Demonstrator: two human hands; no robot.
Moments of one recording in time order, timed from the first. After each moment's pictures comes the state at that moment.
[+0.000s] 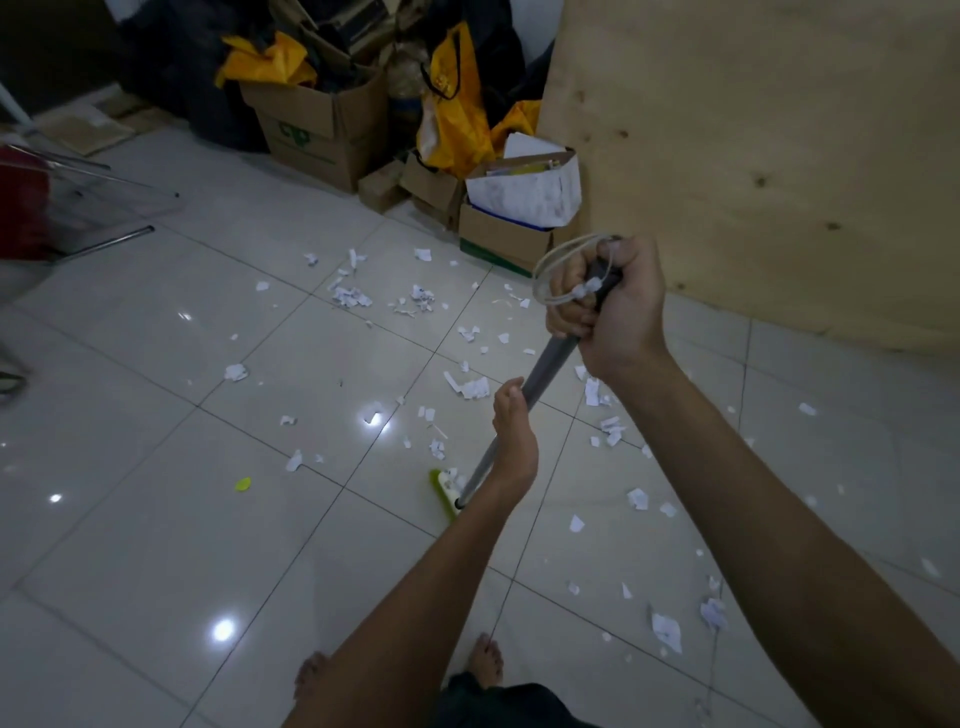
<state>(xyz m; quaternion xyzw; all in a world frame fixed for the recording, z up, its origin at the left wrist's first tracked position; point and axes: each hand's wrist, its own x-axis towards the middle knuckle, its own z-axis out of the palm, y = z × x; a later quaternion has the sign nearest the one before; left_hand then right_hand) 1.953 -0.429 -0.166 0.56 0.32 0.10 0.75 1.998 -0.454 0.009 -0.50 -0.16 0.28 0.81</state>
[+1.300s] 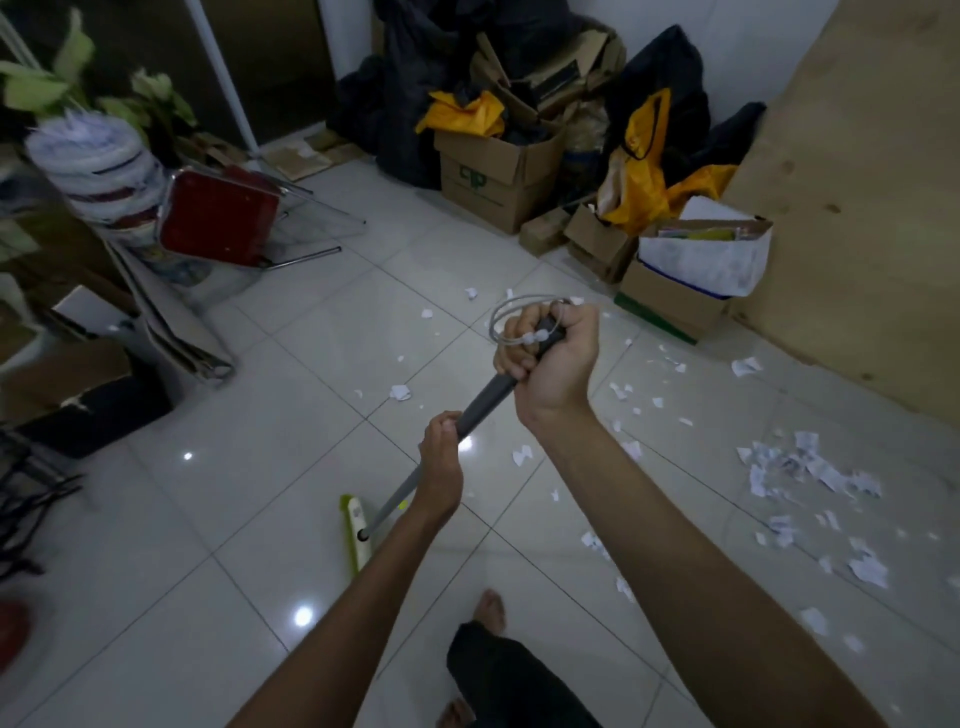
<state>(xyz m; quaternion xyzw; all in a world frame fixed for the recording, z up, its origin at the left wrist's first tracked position) 1.764 0.003 -0.195 0.69 0.34 0.23 0.59 1.844 -0.052 -0.019 -0.40 -0.12 0.30 0.86</state>
